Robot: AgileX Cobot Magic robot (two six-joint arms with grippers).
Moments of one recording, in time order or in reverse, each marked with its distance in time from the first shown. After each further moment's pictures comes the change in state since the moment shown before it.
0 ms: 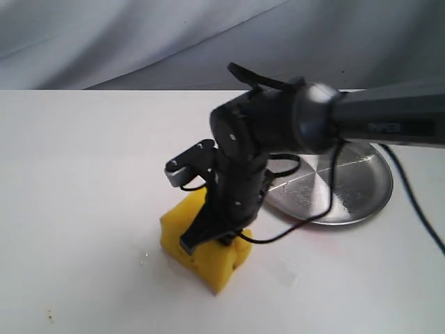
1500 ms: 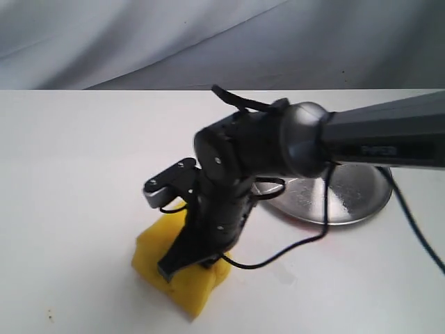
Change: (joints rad) left arm 0.000 0.000 0.000 0.000 0.000 0.000; right arm 0.074 0.010 0.036 0.080 -0.059 -0.004
